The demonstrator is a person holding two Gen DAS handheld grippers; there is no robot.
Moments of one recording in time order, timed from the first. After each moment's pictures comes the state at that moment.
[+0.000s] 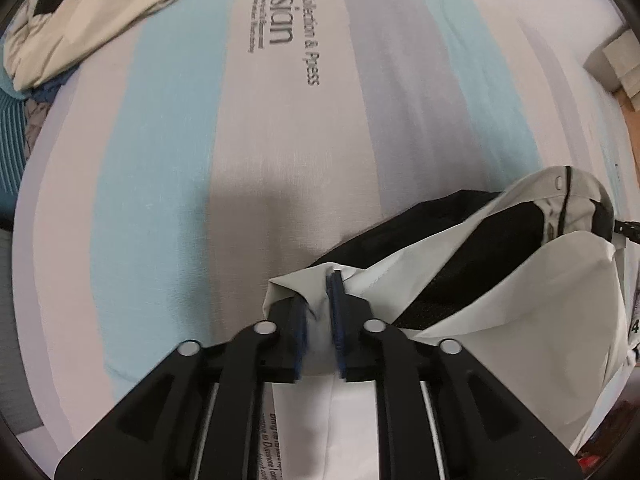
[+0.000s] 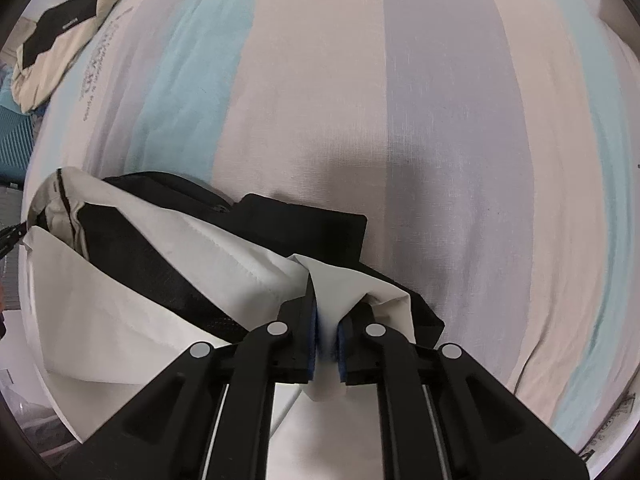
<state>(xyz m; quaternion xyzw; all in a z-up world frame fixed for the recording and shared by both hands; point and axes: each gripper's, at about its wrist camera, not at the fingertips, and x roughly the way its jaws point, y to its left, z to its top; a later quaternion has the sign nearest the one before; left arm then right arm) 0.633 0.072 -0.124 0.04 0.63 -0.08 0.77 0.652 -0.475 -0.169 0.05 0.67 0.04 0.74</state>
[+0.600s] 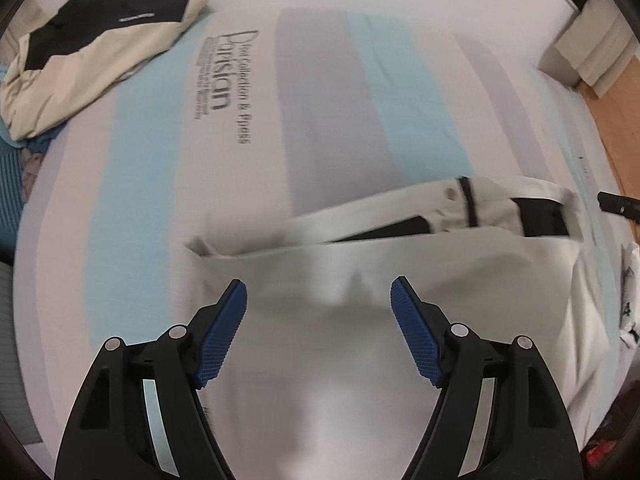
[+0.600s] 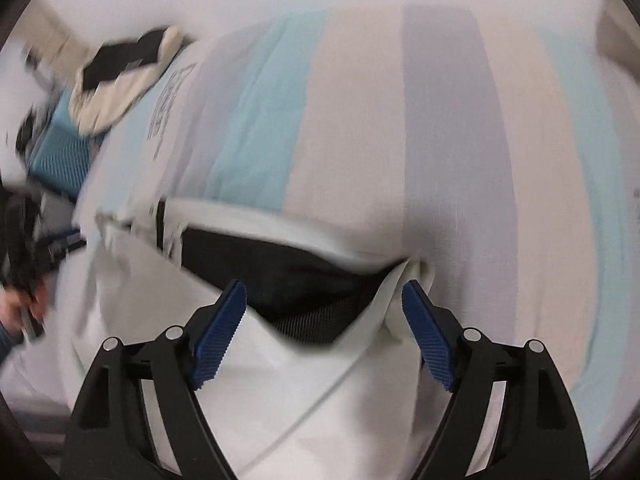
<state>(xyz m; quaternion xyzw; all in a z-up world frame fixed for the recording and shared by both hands) 0.598 0.010 -0.074 0.05 0.57 -0.14 0.81 0.609 -0.472 -0.081 0.06 0.58 0.10 0.81</state>
